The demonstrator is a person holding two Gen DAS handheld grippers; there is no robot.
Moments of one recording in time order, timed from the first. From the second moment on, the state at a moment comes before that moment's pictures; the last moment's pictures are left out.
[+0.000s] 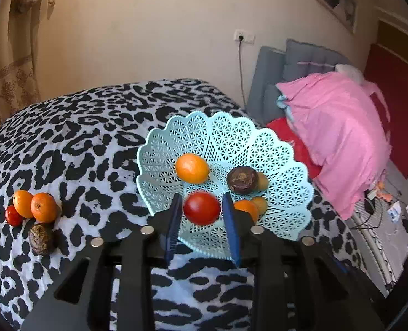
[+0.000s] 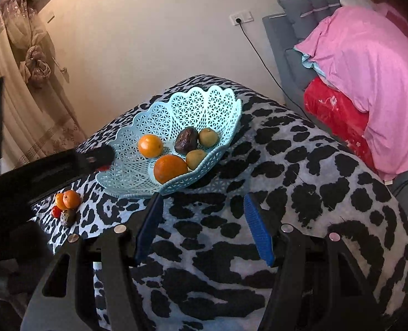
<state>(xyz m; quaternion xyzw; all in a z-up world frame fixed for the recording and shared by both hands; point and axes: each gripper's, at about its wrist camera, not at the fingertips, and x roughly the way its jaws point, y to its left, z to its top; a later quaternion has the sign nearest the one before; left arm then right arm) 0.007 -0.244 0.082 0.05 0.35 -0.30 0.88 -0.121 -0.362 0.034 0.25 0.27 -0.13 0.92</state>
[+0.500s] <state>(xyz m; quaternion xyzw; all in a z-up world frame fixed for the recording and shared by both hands) 0.004 -0.198 0.091 0.02 0.34 -0.24 0.91 -0.125 -0.365 0.034 0.26 0.27 -0.14 0.92</state>
